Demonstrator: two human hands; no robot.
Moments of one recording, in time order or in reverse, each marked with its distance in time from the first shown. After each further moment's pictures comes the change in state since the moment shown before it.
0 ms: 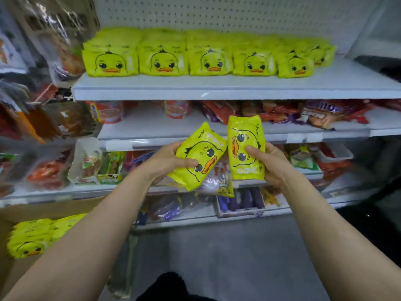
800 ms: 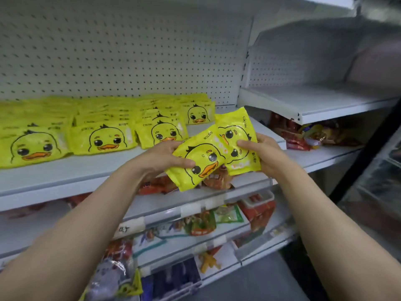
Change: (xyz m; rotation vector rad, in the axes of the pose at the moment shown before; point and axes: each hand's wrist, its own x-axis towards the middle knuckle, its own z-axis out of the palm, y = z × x) left_hand 0.318 0.209 0.302 0.228 -0.281 0.193; right_hand 0.144 -0.249 -0.369 -0.163 0.194 -0.245
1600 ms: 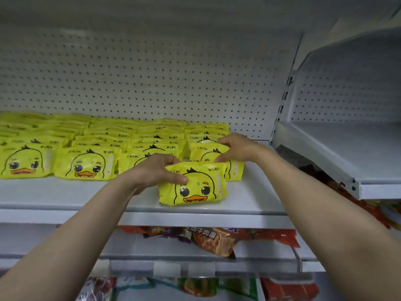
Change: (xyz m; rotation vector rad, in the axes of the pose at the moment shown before) left_hand 0.128 0.016 -0.005 0.197 0.447 -0.132; right_hand 0.273 -0.042 0.010 -1.048 -0.588 -0.371
